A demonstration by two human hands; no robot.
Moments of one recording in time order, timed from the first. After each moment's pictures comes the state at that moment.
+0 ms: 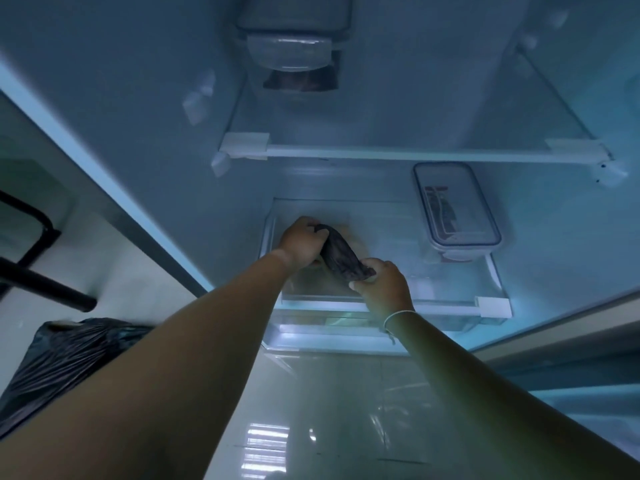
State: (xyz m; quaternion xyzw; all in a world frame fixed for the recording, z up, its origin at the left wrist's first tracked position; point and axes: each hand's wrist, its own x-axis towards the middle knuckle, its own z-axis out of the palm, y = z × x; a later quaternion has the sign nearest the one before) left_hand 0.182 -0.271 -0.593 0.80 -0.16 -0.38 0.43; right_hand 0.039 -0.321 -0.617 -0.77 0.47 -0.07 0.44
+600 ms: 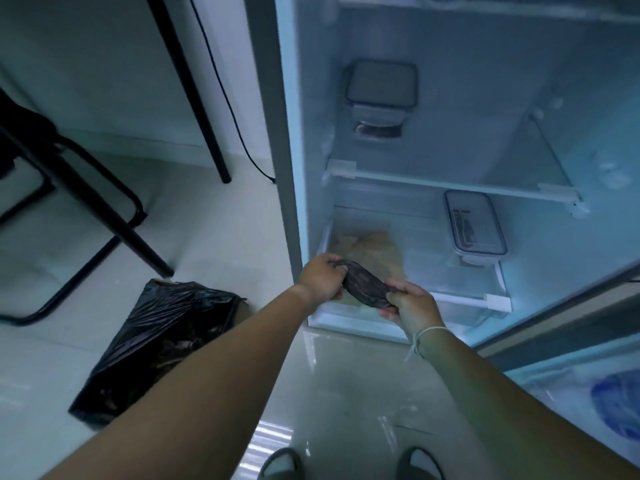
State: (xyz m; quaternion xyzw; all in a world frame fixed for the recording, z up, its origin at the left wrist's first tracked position) left_hand 0.123 -0.126 -0.505 0.77 -0.11 -0.40 0.49; right_hand 0.005 -0.214 -0.521 -0.46 0.51 -0.13 0.72
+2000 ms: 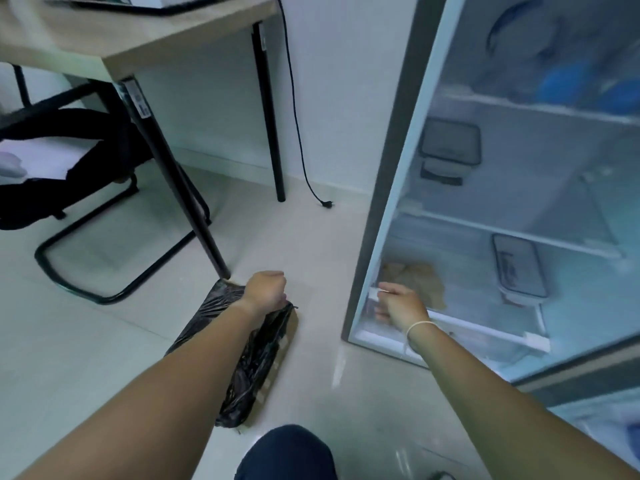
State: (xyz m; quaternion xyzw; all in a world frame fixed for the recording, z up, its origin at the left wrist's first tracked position) left_hand 0.184 0.047 -0.441 0.78 0.06 -0.31 0.55; right_hand 0.063 -0.130 -0.463 -0.60 0.46 -0.05 0.65
